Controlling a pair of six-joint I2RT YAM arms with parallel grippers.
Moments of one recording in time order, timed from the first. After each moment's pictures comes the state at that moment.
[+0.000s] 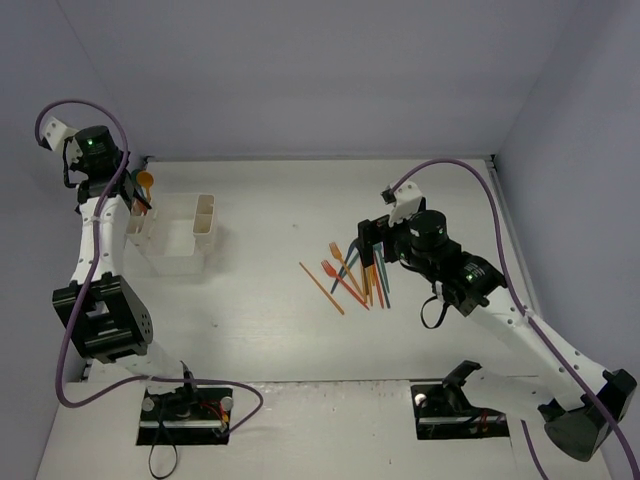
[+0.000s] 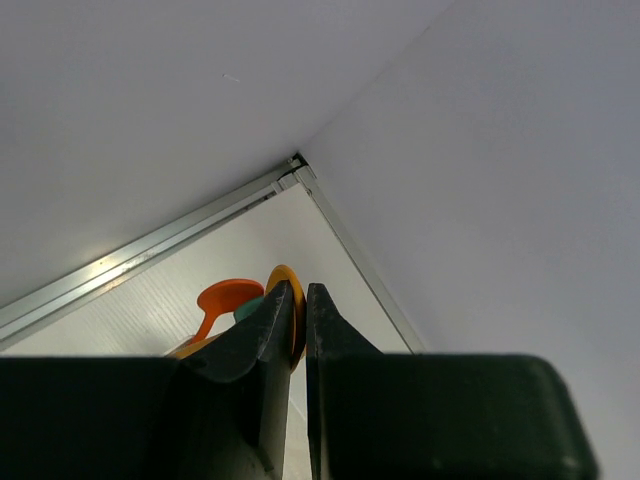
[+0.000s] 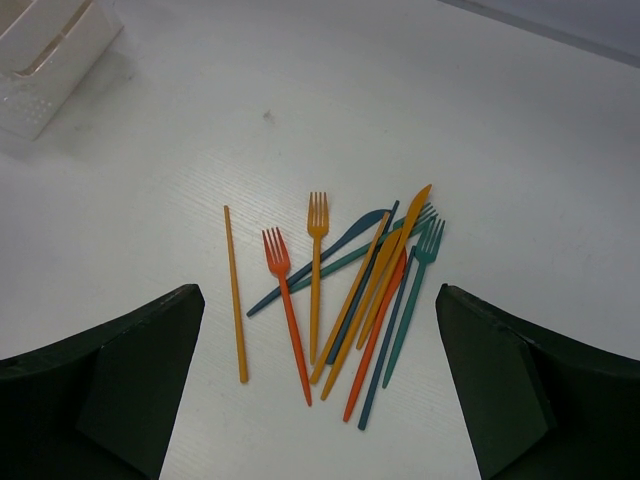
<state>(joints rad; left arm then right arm) 0.27 1.60 1.52 -0.22 -0.37 -0.72 0.65 1.02 0.99 -0.37 0.14 0.11</state>
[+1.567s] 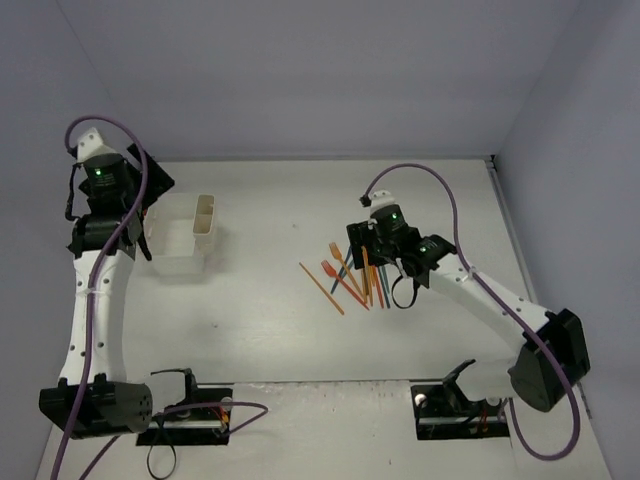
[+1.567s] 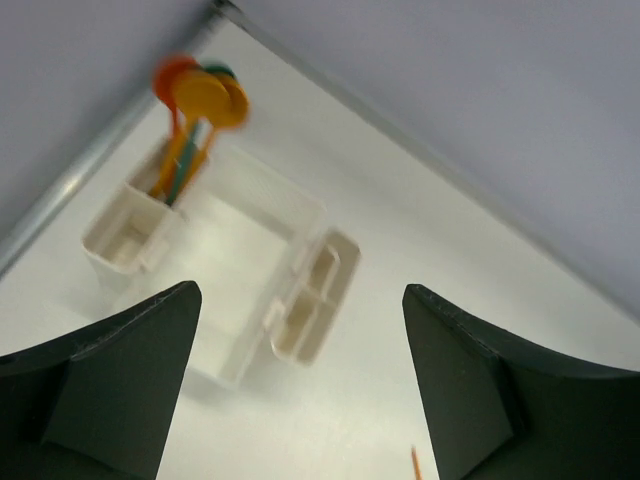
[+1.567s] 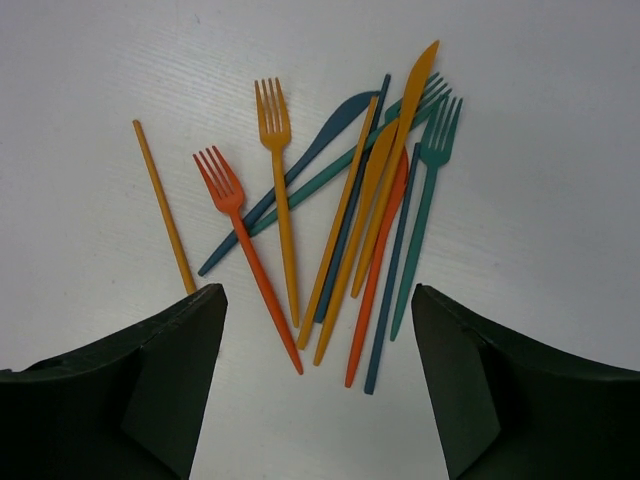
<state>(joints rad) 0.11 1.19 1.39 -0.59 -0.17 -0.51 0.61 1.32 1.00 -0.43 0.18 0.22</state>
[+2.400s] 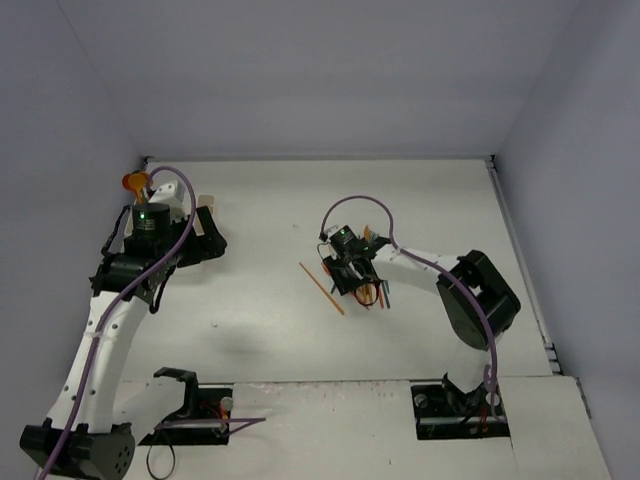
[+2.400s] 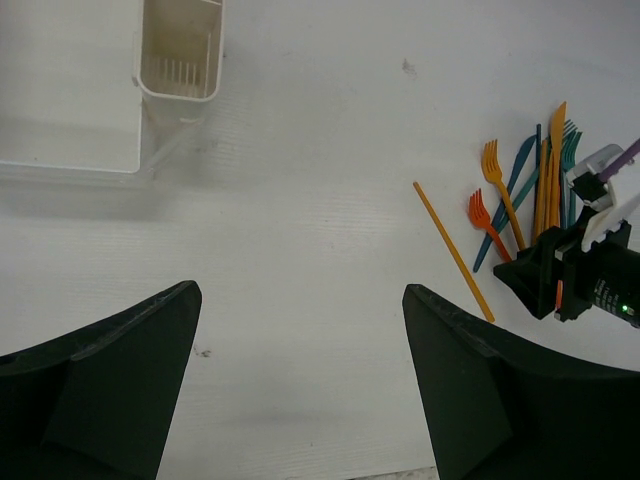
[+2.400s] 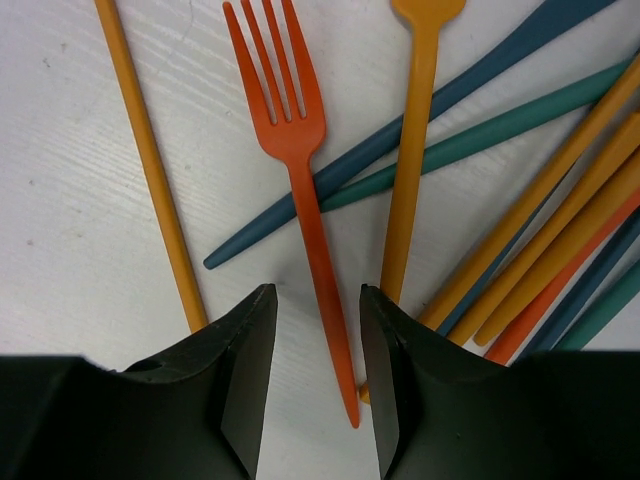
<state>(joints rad) -0.13 0.96 1.12 -0.82 0.06 -0.38 0.71 1.76 1.05 -0.42 0.06 0.17</state>
